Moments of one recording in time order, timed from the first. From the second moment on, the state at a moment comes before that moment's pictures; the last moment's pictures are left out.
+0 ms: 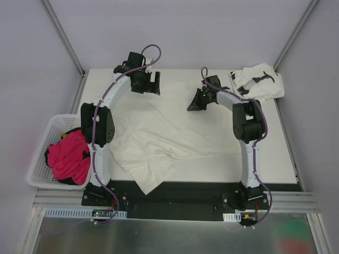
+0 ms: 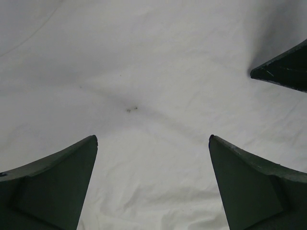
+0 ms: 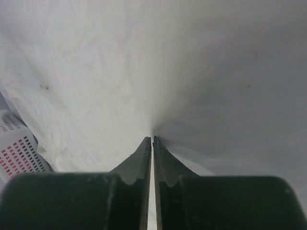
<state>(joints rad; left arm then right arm) -0.27 2.14 1.98 -0.79 0.28 -0.15 0.29 2.28 1.70 -0.41 -0.49 0.61</state>
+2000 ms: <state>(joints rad) -0.27 1.92 1.76 -0.63 0.31 -0.13 0.26 1.83 1.11 -0.17 -0.60 0.65</state>
